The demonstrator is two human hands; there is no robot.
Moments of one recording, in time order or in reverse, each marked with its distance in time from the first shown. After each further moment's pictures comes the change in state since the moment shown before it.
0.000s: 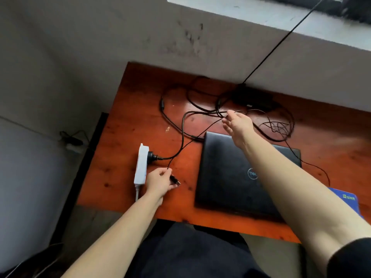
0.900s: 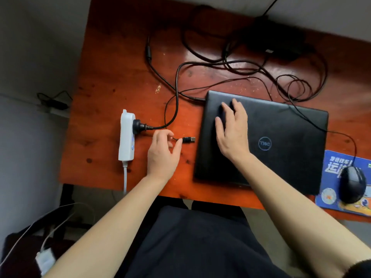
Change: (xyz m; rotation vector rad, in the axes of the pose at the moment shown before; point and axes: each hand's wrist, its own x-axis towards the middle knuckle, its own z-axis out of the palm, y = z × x) left_hand 0.006 -0.018 0.028 0.606 0.140 0.726; right_hand -0.029 0.135 -0.046 -1.111 -0.025 -0.659
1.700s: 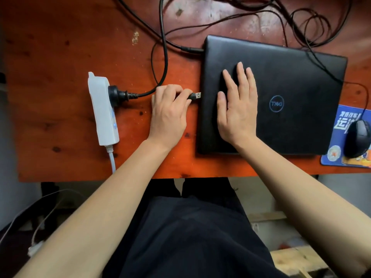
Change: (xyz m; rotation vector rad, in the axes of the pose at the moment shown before) left_hand 0.032 -0.010 0.036 0.158 -0.054 0.480; right_hand -0.034 0.011 0.029 -0.262 0.169 -0.083
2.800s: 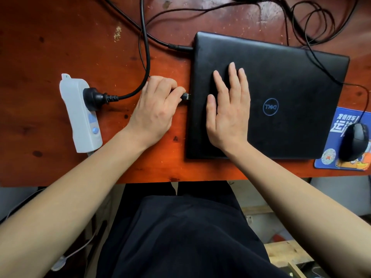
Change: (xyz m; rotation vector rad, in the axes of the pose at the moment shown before) left_hand 0.025 -0.014 -0.006 0.091 -0.108 0.291; right_hand 0.000 0.007 0.008 0.022 0.007 -0.020
